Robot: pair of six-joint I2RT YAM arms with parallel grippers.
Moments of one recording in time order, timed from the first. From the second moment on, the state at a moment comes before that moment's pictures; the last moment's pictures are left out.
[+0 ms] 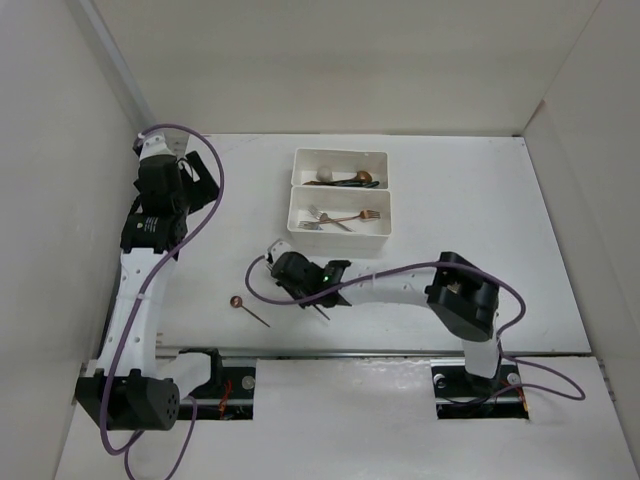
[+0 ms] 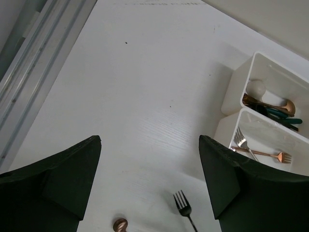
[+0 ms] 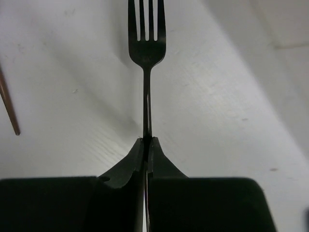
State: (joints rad) left arm -0.02 1.10 1.20 -0.59 -0.17 -0.41; right arm 1.18 1.95 1.33 -0.33 0.31 0.27
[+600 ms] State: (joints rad) left arm -0.02 1.10 1.07 -0.60 0.00 -0.49; right arm 0.81 1.76 1.54 -0.40 0.21 -0.48
